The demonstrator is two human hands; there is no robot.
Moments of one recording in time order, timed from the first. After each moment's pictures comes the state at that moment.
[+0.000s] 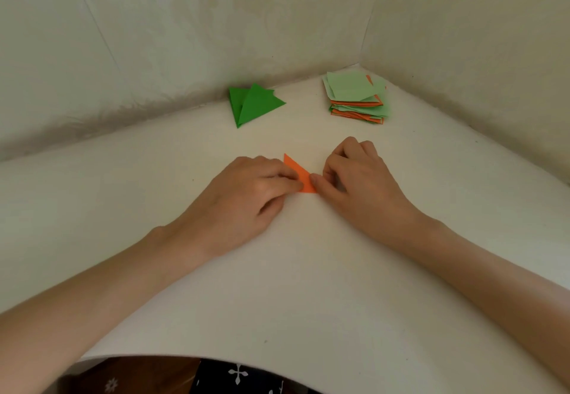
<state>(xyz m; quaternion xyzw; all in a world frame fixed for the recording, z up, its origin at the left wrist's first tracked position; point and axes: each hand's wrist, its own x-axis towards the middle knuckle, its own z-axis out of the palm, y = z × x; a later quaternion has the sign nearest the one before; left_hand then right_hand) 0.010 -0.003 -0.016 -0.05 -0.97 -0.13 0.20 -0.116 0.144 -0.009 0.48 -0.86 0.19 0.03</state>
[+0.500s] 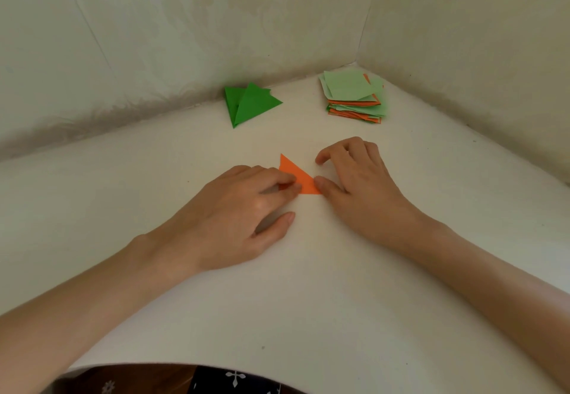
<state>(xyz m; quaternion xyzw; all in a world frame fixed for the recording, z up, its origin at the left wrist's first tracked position) 0.024 0.001 -0.010 -0.05 -0.99 -0.05 0.12 -0.117 0.149 -0.007 0.47 -0.86 0.19 0.01</state>
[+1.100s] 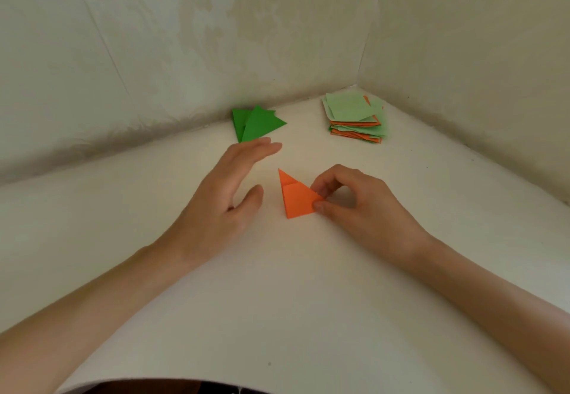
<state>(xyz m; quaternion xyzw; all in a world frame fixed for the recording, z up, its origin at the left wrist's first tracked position) 0.021 -0.015 -0.004 0.02 -0.89 -0.38 0.27 -0.111 0.154 0.004 0.47 -0.79 0.37 -0.11</state>
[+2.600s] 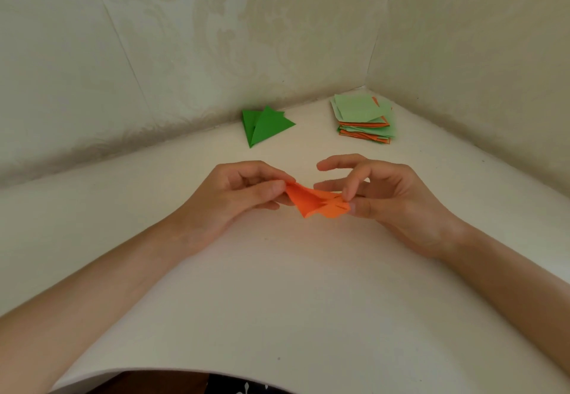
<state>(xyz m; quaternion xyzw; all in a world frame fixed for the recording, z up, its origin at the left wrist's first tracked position) 0.024 -0.018 0.007 0.06 -0.71 -0.69 0.12 -0.116 0.167 0.017 0.45 -0.54 0.62 -0.35</state>
